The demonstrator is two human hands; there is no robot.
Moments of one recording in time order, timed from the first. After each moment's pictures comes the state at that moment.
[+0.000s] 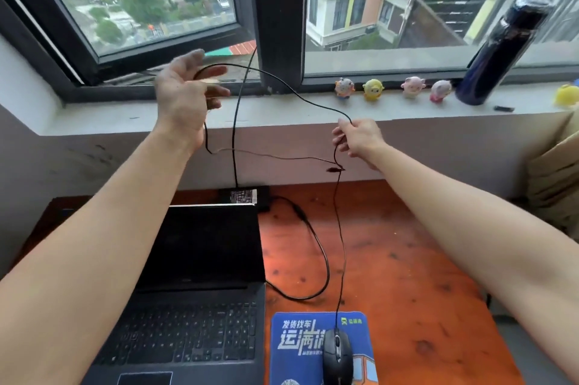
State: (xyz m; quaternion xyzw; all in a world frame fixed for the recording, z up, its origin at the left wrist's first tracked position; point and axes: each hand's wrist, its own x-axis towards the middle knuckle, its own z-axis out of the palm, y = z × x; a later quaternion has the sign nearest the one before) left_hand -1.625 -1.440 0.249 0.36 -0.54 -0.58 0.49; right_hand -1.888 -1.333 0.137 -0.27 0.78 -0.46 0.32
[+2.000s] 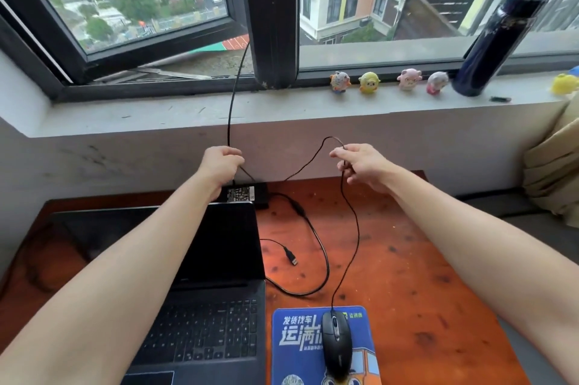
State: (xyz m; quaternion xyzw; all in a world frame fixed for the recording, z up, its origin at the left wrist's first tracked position) left_hand -1.634 -1.436 0.127 0.56 -0.62 -0.51 0.21; right_hand -1.881 -1.290 0.108 -0.26 0.71 -0.45 0.47
